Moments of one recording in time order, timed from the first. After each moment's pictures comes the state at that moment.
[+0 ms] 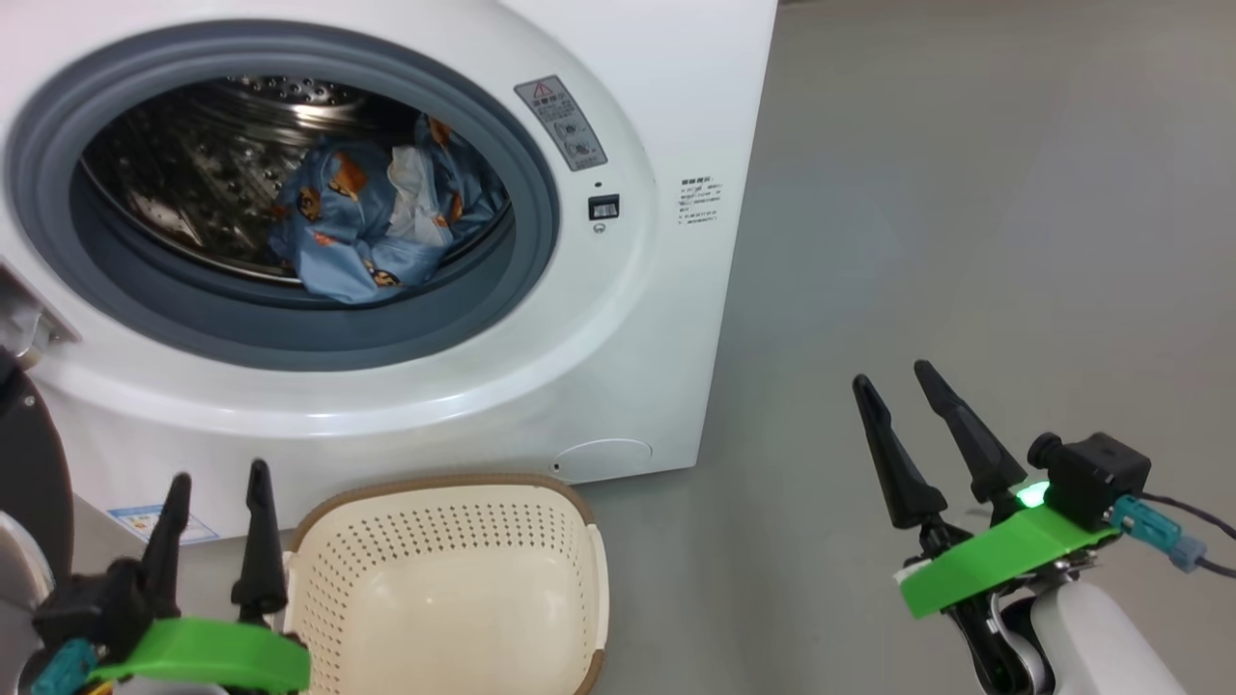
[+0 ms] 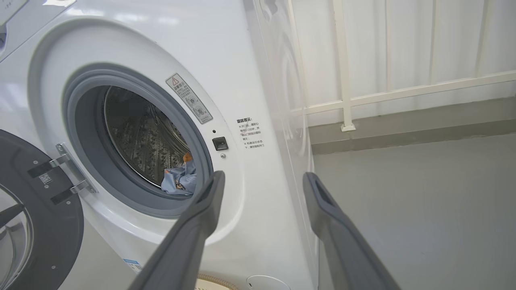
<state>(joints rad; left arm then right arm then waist) -0.11 0.14 -0.02 0.19 -0.38 -0.06 -0.26 -0.25 -0.19 0.22 0.23 0.50 0.13 -0.26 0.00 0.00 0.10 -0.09</state>
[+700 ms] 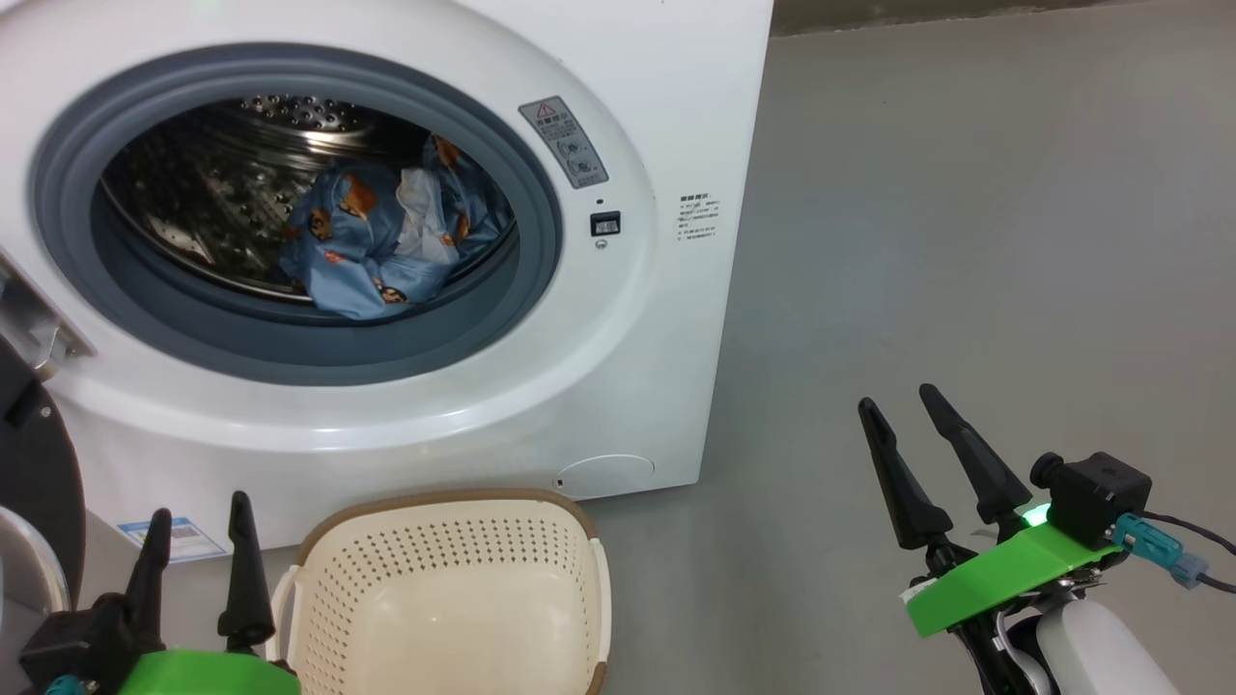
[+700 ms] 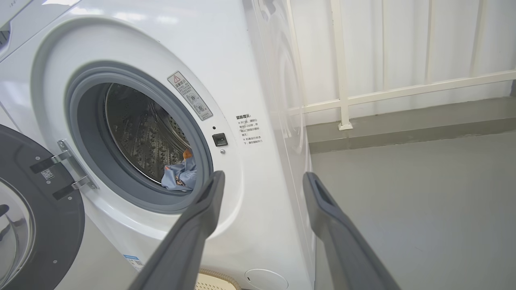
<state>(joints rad) -0.04 0.12 0.01 0.15 -0.37 -0.04 -0.26 -0.22 -0.20 0.22 0.23 0.51 0.13 -0.26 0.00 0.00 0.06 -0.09</state>
